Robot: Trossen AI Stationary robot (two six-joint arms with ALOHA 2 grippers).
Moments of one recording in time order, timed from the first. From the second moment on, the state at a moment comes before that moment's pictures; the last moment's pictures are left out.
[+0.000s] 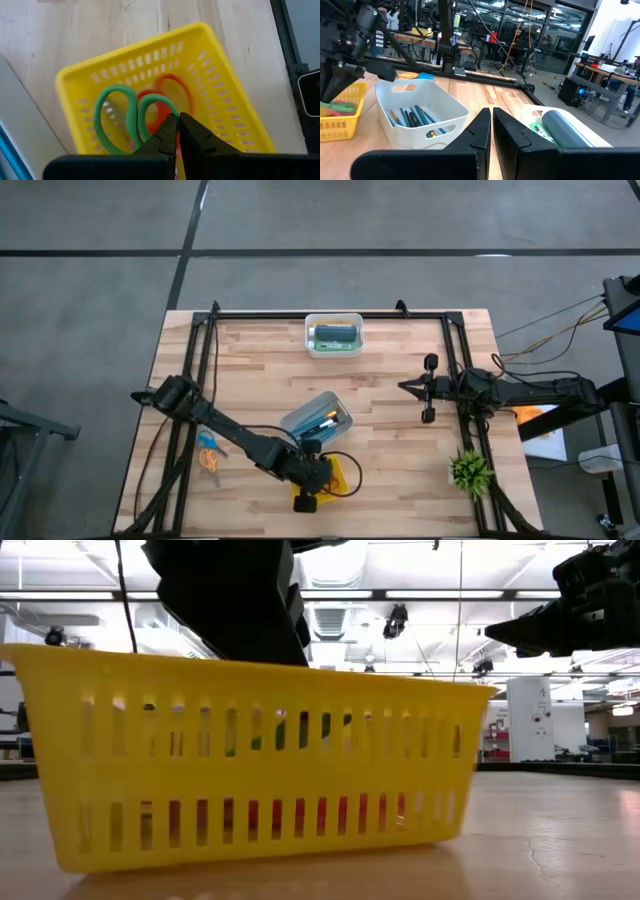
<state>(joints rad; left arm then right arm) -0.48 2.00 1.37 -0.37 -0.11 -0.39 -0.03 0.28 0.01 0.29 0.09 -0.18</state>
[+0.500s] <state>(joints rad) -0.48 2.00 1.37 -0.36 -0.07 -0.42 -0.03 0.28 0.01 0.29 0.09 -0.18</state>
